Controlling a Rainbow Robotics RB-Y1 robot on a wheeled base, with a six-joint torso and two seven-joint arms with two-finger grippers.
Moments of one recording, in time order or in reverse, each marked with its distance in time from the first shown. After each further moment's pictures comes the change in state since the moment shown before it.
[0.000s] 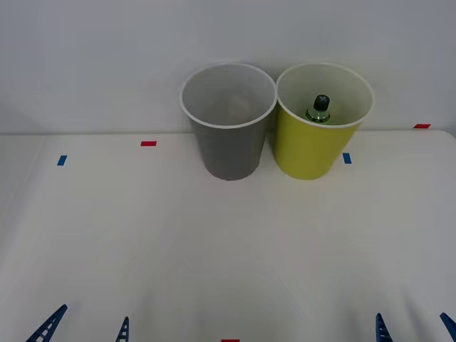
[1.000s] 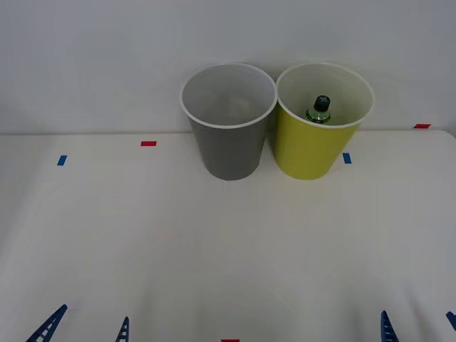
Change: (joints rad) right arm -0.004 -0.003 -0.010 0.001 -0.033 -0.004 0.020; left arm 0.000 0.000 0.000 0.000 0.000 0.000 0.000
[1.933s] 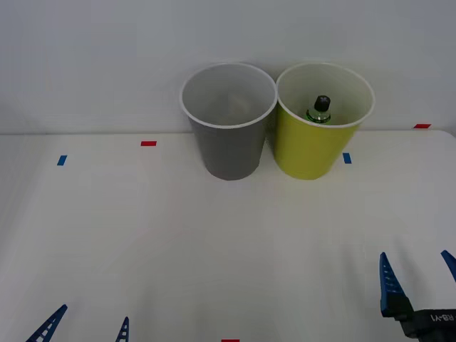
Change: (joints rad) right arm -0.226 -0.055 -0.036 -0.001 -0.138 0.046 0.057; left arm 0.000 0.000 0.000 0.000 0.000 0.000 0.000
